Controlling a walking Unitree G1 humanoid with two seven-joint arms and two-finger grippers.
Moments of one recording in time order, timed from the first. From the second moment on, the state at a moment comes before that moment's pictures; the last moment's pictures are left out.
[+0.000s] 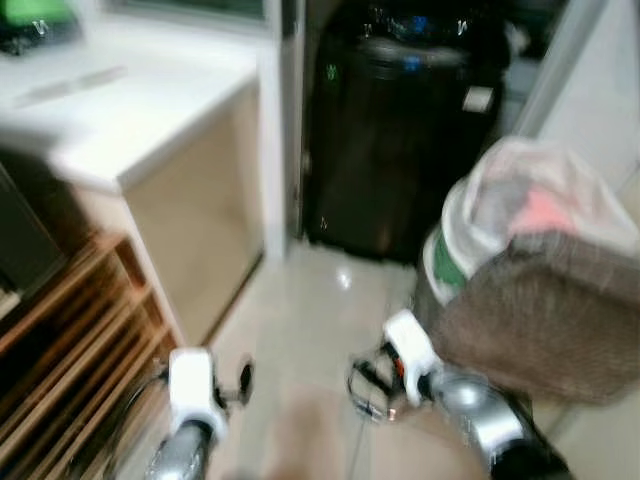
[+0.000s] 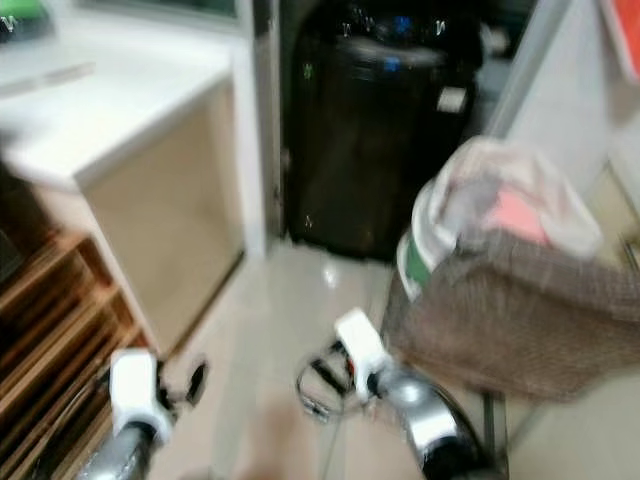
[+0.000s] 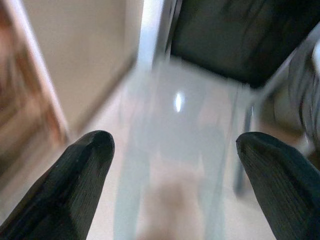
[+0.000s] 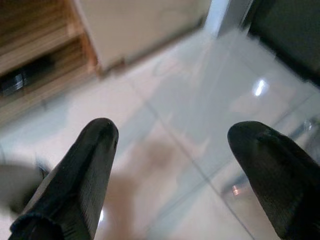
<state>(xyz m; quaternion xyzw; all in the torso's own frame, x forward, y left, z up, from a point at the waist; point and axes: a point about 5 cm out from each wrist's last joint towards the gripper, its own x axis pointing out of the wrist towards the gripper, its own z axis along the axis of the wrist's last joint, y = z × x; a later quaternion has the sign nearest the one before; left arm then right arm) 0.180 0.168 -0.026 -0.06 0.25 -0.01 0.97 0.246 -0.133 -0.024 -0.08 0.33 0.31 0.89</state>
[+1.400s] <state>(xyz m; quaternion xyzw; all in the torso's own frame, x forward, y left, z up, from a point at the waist) 0.149 0.194 -0.080 -0.05 0.33 0.07 0.94 0.218 -0.094 -0.061 -0.10 0.41 0.34 0.84</state>
